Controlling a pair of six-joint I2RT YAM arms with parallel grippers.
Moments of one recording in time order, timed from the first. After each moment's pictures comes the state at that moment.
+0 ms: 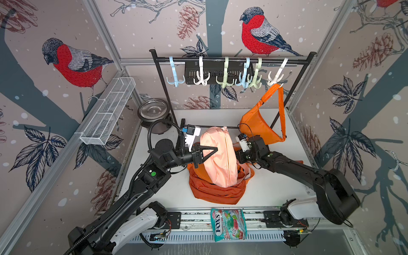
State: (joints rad) left arm -0.63 0.86 0.82 0.06 0.70 -0.63; right arm 0.55 1.39 0.73 -0.07 -0.28 0.20
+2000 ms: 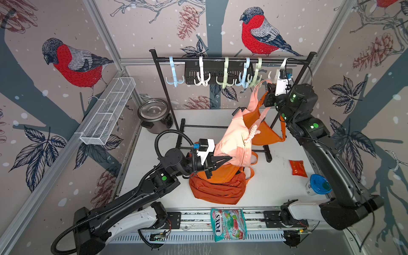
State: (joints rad) left arm -0.93 0.92 0.79 0.33 0.50 -0.17; right arm 0.41 1.36 1.70 -0.33 0.20 -0.07
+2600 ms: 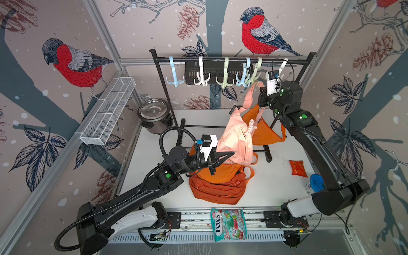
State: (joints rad) left arm -0.93 0.97 0.80 0.36 0.46 -0.22; right arm 0.36 1.47 1.69 -0.39 0.10 -0.06
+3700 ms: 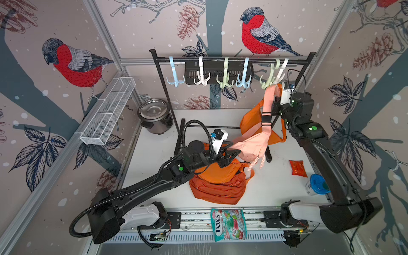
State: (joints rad) left arm -0.93 1.16 0.87 0.25 0.24 -0.26; right arm 0.26 1.29 1.46 -0.37 0.21 -0.02
